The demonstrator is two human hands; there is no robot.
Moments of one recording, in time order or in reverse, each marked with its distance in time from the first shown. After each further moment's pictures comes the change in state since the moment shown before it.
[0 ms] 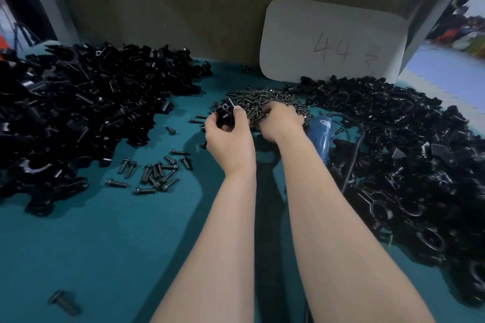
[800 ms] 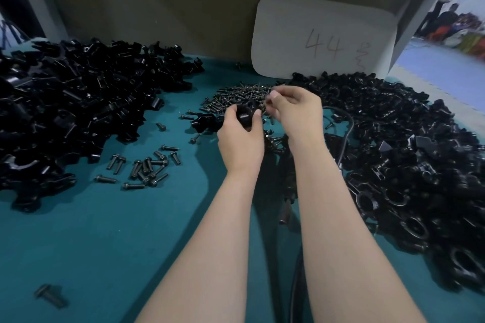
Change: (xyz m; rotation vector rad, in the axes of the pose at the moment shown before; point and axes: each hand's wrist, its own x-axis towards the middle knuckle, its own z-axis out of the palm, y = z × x) left_hand -0.013 -0.012 0.007 0.522 -0.219 0.228; right_hand -0.036 0.025 -0.019 0.988 0.314 -0.136
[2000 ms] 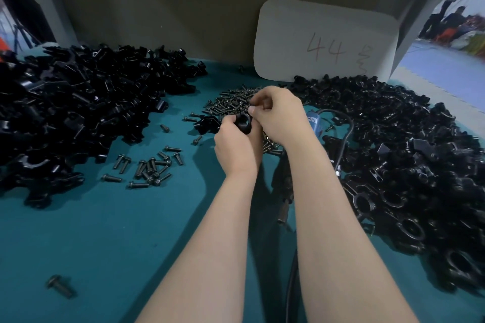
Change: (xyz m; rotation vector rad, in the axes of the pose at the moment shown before) left_hand -0.006 0.011 -0.009 0.086 0.037 -0.111; right_hand -0.002 -0.017 0.006 -0.603 -0.273 -0.213
